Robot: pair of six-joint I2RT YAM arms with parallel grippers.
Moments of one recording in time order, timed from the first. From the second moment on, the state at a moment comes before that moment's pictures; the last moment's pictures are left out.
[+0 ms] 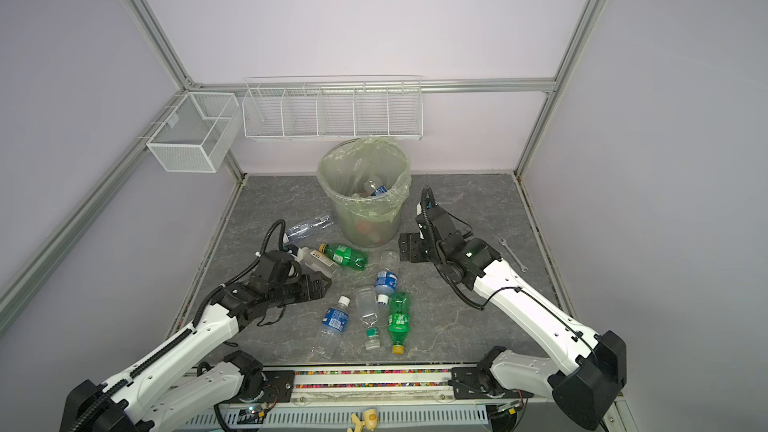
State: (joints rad) left arm -0.56 0.94 0.59 -0.54 0.11 -0.61; right arm 0.68 1.19 1.10 -0.68 0.14 0.50
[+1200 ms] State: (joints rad) left arm -0.84 0.82 0.44 -0.58 0.14 -0.77; right arm 0.68 1.19 1.08 -0.68 0.13 0.51
